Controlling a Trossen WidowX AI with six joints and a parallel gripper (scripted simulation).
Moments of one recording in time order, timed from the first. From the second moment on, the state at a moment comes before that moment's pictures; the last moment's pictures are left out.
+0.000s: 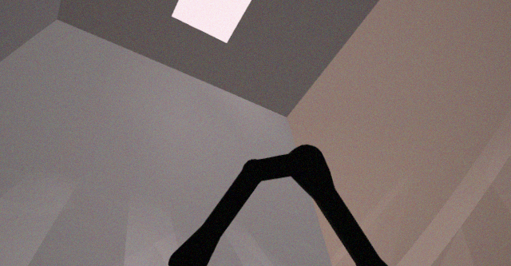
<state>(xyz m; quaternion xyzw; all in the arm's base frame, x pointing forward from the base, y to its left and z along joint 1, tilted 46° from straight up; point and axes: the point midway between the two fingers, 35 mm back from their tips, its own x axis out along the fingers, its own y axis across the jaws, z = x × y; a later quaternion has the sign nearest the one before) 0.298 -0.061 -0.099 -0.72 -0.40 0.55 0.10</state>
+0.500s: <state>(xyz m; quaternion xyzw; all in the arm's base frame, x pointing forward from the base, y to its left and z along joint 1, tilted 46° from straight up) 0.297 -0.061 -0.099 -0.72 -0.40 0.55 0.11</state>
